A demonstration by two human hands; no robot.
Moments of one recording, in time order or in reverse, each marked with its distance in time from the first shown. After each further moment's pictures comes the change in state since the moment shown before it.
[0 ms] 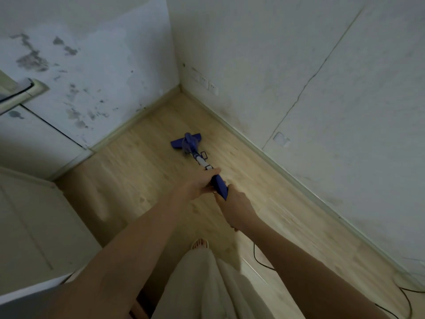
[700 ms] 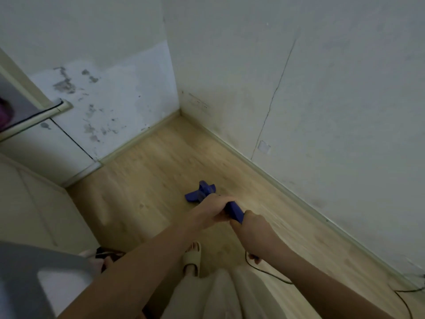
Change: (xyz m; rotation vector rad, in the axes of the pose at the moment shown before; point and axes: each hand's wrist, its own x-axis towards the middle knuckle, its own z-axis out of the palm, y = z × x) left_hand -0.144 -0.130 0.122 0.008 -0.010 0.017; right_hand -0.210 0.108 -0.026 -0.024 0.003 0.039
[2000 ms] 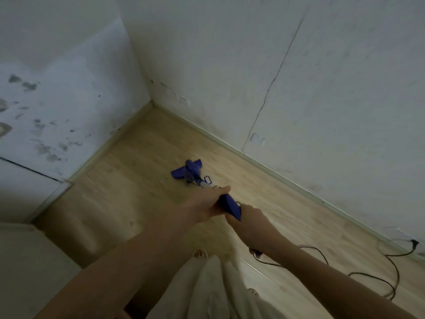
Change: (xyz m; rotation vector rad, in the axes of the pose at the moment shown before) left_hand 0.105 0.136 -0.072 0.004 -0.237 -0.144; right_hand 0.145 -0.103 -0.031 0.018 -0.035 0.098
